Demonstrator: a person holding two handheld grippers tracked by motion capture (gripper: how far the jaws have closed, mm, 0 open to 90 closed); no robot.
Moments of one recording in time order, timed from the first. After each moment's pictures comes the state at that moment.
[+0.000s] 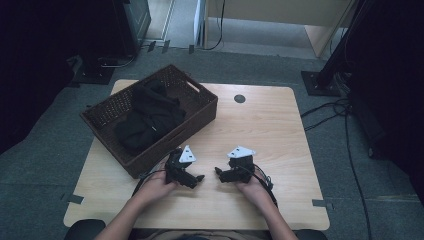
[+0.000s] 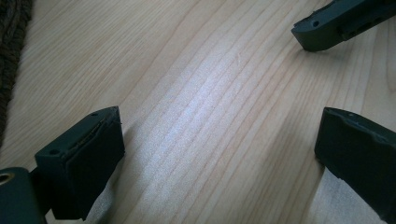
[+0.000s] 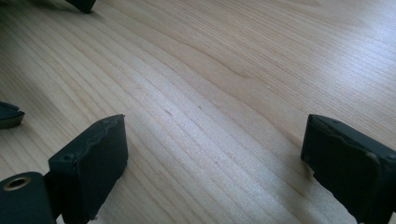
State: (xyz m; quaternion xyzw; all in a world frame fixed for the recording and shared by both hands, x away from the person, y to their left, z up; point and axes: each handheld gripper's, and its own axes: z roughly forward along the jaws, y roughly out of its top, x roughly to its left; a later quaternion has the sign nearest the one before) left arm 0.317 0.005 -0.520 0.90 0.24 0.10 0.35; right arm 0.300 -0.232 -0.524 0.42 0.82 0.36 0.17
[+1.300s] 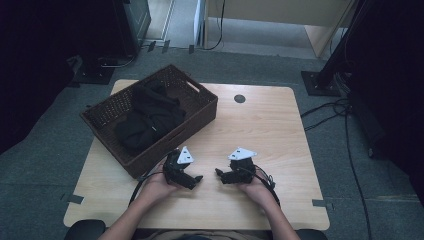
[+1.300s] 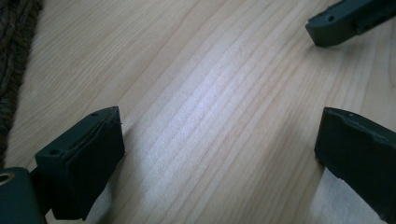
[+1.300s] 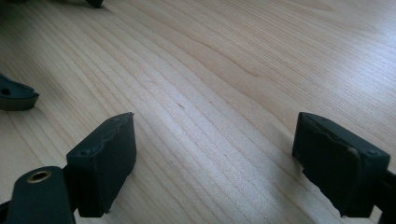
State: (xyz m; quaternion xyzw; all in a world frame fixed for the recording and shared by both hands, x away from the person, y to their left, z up) left arm 0.312 0.011 -0.520 0.90 0.25 0.10 0.35; right arm 0.296 -0.236 -0.524 0.39 0.83 0.37 0.16
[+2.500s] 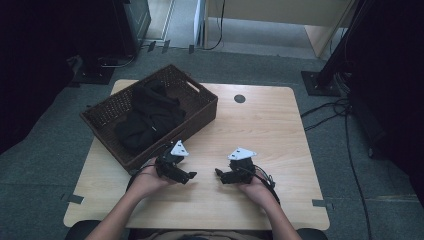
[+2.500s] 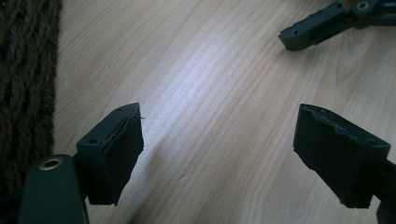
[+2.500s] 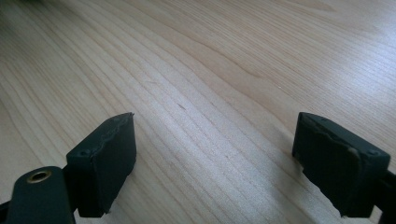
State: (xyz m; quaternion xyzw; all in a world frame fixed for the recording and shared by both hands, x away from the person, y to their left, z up) left arm 0.315 0.026 -0.479 0.91 0.25 0.06 0.32; right arm 0.296 -0.235 -0.524 0.39 0.83 0.37 0.16
